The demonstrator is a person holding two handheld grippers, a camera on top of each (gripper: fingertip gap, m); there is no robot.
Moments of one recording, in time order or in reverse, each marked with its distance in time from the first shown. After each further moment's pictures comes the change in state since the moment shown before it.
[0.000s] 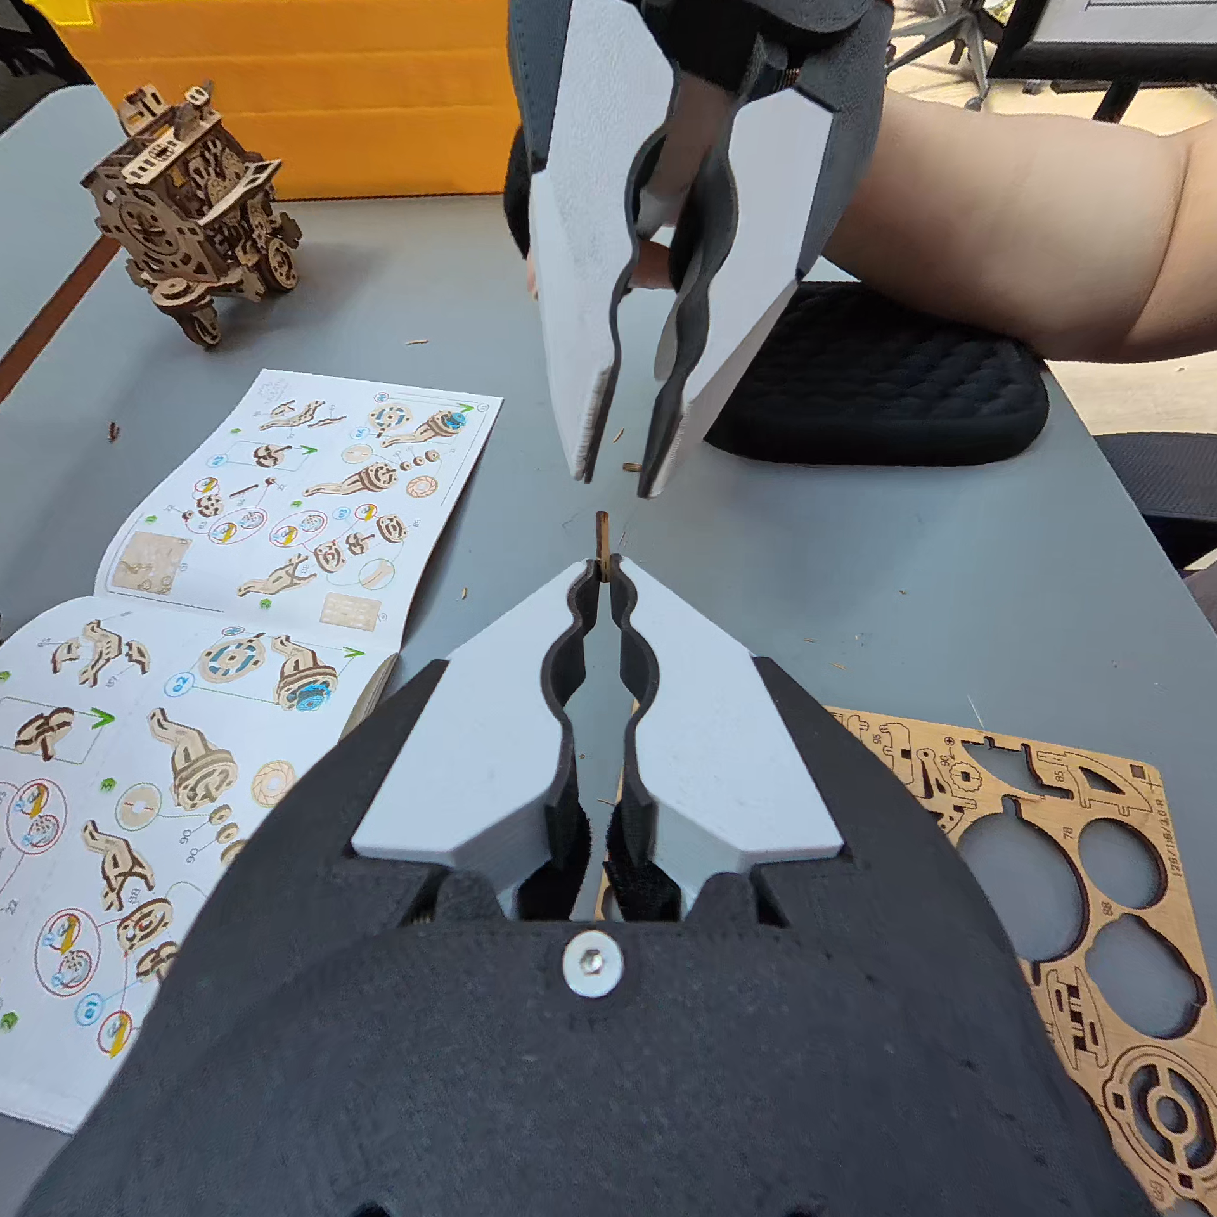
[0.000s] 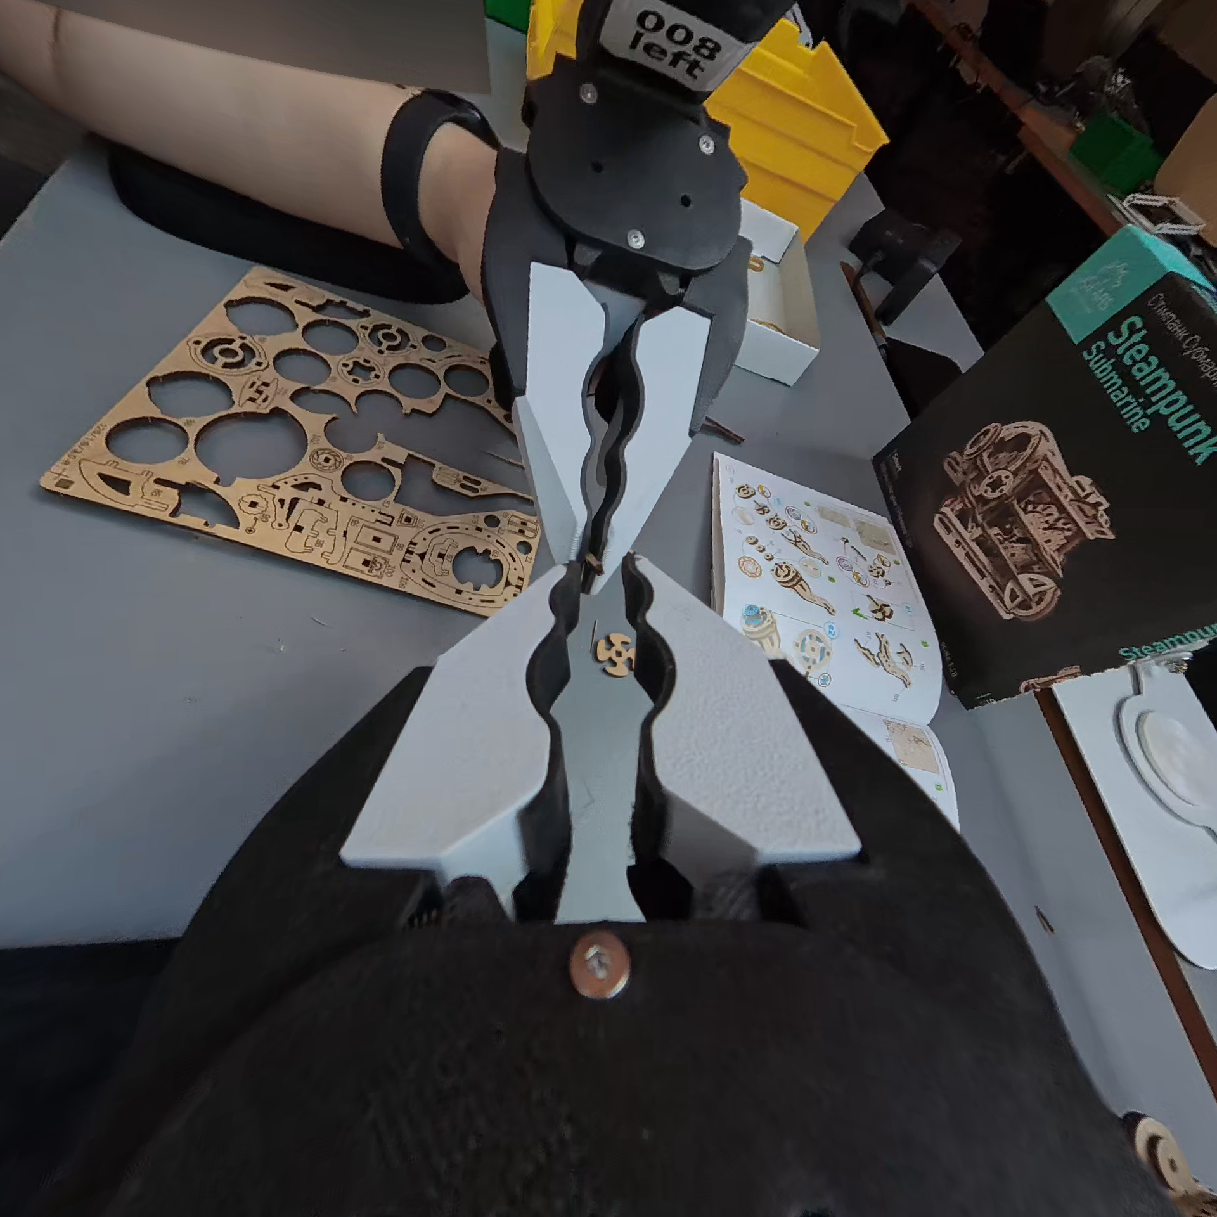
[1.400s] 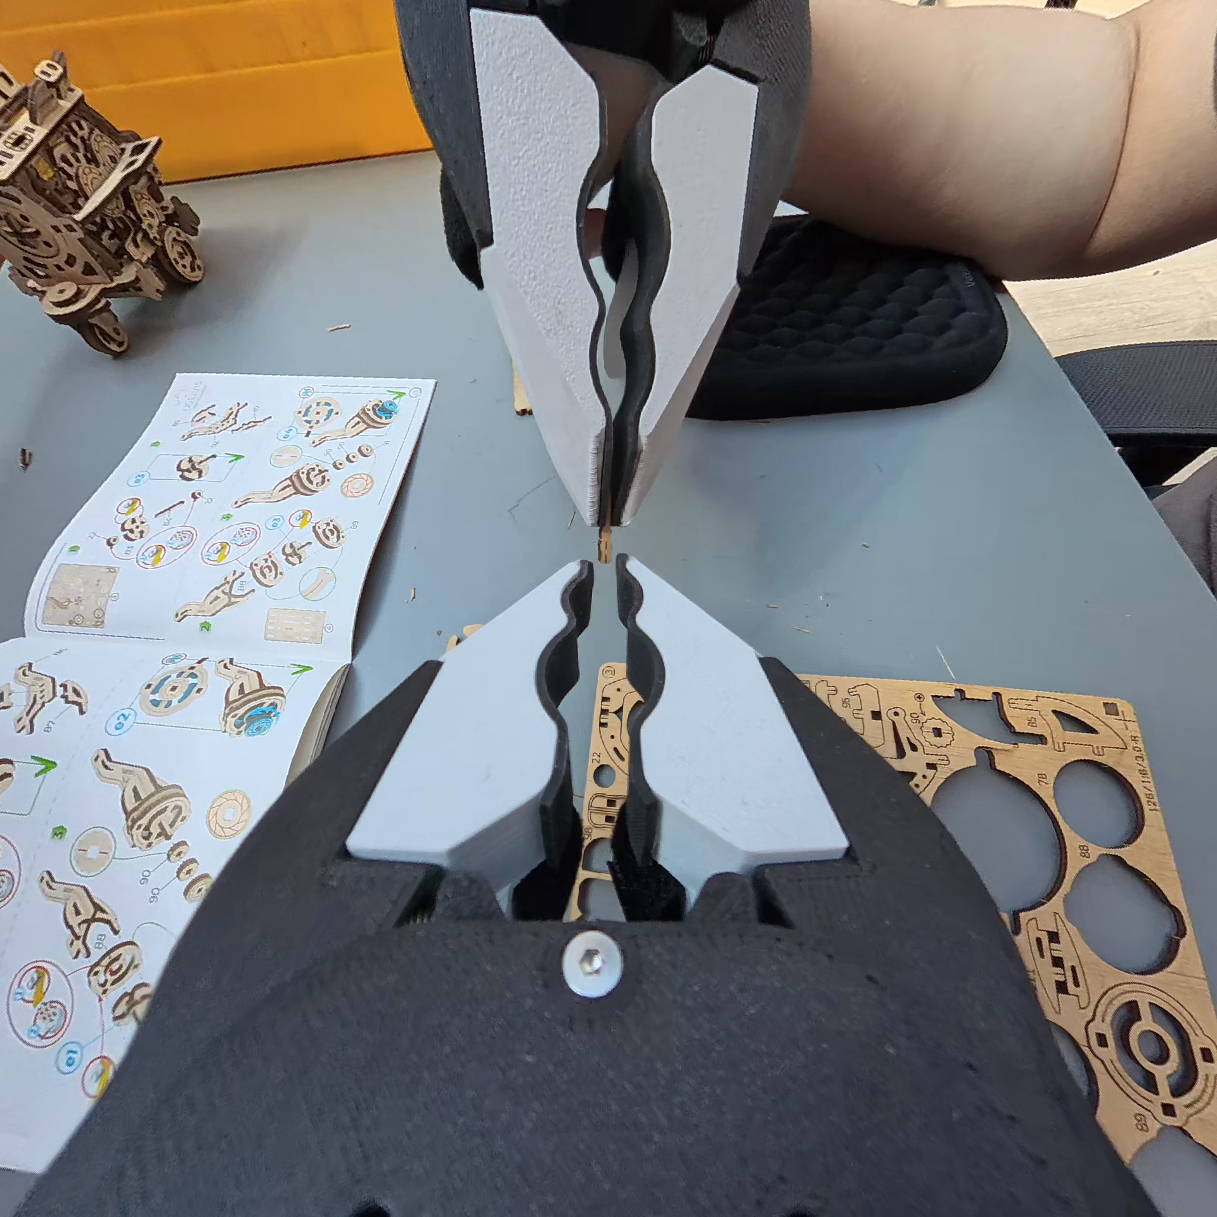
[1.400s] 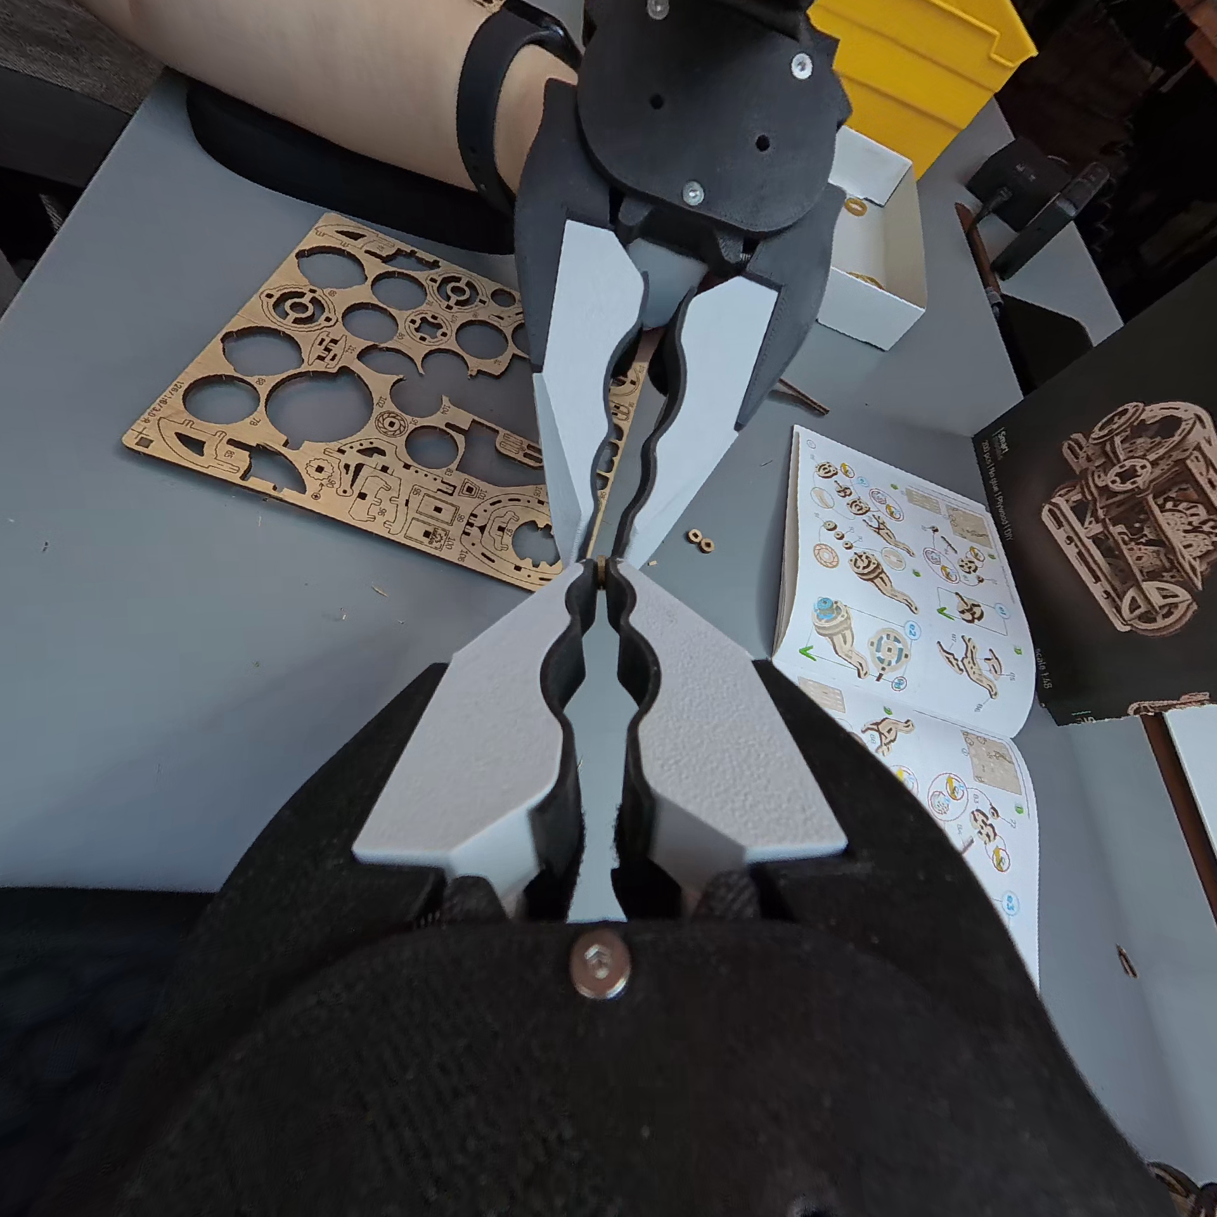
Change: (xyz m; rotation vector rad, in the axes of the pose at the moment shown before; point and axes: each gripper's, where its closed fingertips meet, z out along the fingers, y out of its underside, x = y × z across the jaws) left arm 0.018 0.009 0.005 -0.062 0.060 0.081; right arm -0.022 0.008 0.009 -0.072 -0.115 0.000
